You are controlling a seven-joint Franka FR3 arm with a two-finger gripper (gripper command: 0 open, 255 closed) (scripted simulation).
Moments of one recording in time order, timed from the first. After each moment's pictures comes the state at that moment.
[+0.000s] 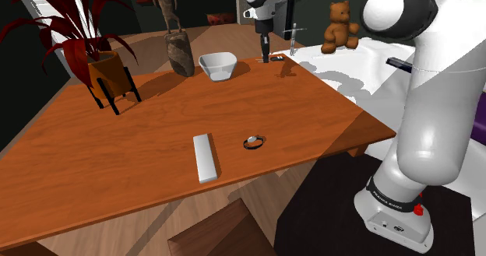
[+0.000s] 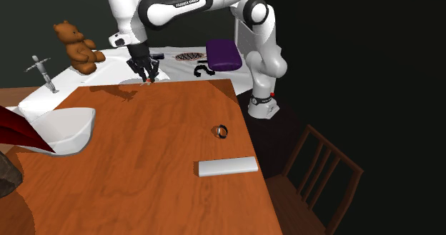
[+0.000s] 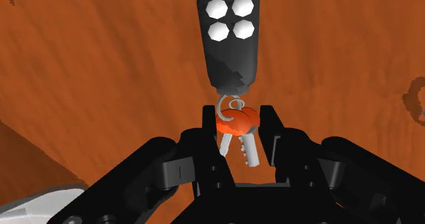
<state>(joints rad) 0.02 0.25 -0.31 -1.50 0.04 1.68 -0.98</state>
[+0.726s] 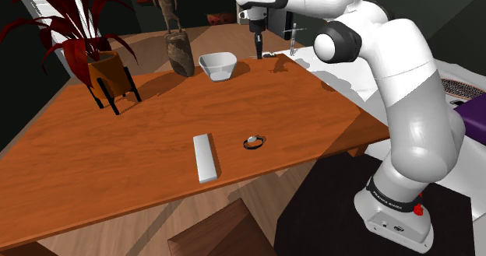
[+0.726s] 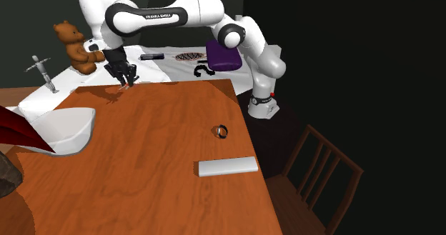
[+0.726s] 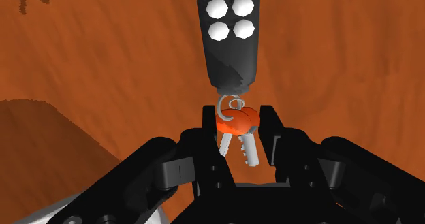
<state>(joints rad) -0.13 0.65 -0.31 -0.94 0.14 1.51 -1.06</state>
